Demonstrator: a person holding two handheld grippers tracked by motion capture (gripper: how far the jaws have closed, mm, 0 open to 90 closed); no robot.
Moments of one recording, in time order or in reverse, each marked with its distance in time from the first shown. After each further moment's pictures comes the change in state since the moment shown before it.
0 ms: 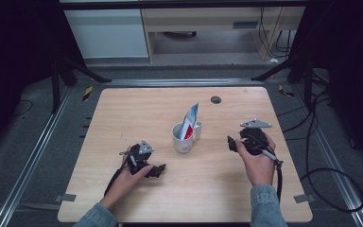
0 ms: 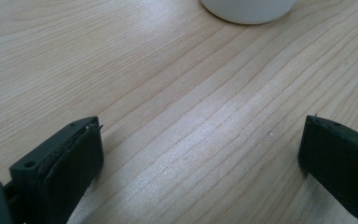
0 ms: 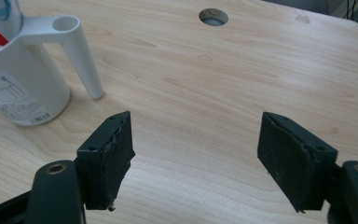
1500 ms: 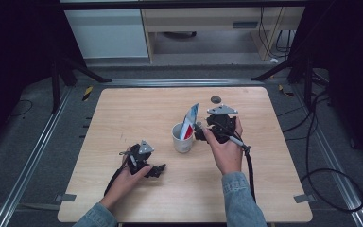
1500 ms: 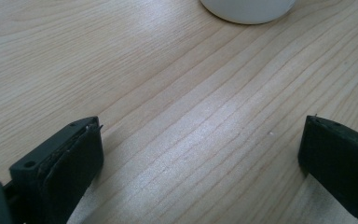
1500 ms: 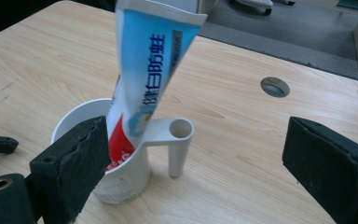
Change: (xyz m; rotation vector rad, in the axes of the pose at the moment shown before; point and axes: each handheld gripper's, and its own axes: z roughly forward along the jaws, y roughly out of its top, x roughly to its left) left arm 0.000 0.000 0.000 -0.002 0.000 0.002; right arm 0.078 0.063 0.014 -0.115 0.073 -0.049
